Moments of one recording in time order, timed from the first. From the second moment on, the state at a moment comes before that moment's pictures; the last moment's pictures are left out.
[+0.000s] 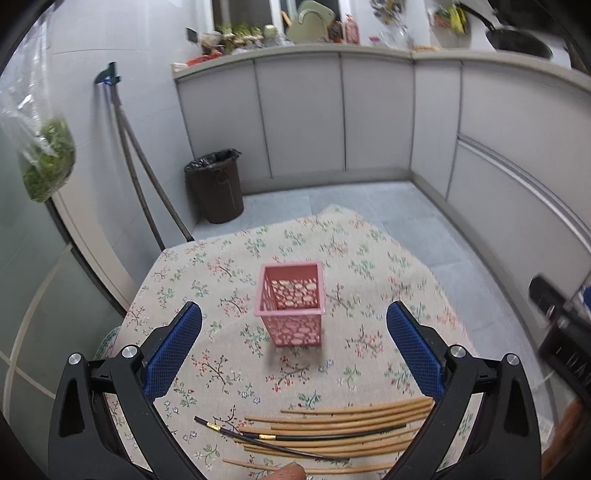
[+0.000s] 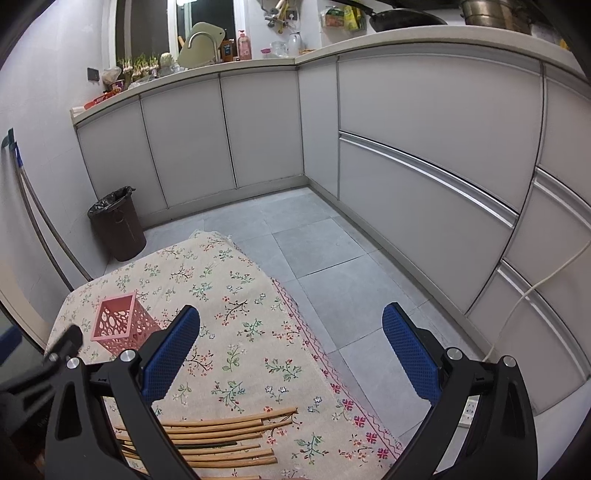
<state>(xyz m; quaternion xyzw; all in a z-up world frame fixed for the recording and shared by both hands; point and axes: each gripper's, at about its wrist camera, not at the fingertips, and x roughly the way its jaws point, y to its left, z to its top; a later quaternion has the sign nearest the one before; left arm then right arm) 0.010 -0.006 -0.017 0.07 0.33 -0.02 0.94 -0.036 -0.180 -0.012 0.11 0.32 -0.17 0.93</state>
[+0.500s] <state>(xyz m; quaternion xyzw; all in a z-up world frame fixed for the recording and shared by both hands) 0.019 -0.090 -0.111 0.27 0.52 -0.26 0.77 -0.045 -0.257 -0.016 0.27 0.35 -0.19 0.88</state>
